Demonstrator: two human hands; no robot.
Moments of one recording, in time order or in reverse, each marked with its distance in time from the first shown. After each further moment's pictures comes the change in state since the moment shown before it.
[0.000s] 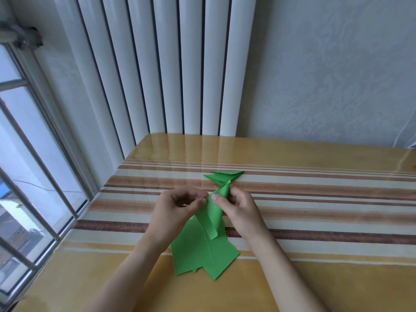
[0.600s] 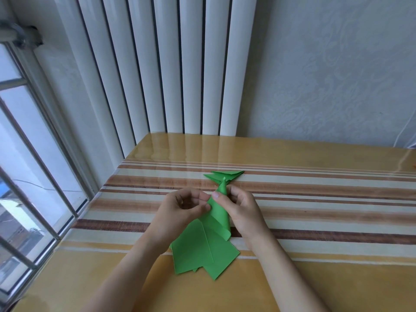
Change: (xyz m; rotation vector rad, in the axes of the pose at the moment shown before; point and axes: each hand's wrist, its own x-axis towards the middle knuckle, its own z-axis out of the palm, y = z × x) left_hand -0.002 0.001 0.001 -0.122 -0.101 -0.149; right_hand 0.000 0.001 0.000 0.069 -0.006 0.000
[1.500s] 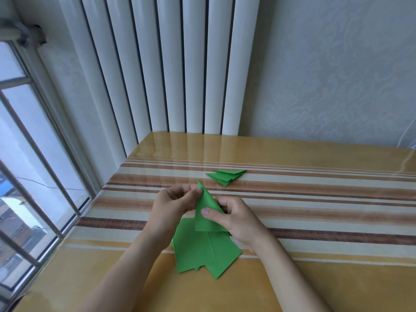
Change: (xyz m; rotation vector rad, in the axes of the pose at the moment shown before) left_hand 0.002 0.004 -0.003 -0.249 0.146 -0.086; right_hand -0.003 0.008 0.006 -0.051 -0.235 0.176
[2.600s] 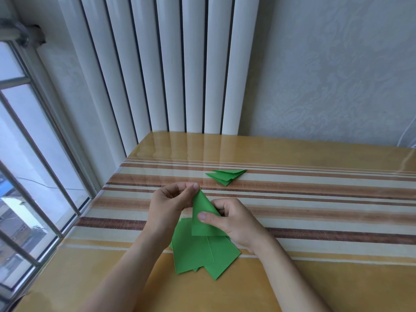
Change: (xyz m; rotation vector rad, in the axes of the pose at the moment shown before) left_hand -0.001 0.001 0.001 -0.034 0.089 0.059; right_hand -0.002 -0.002 0.003 -0.092 -0.031 0.011
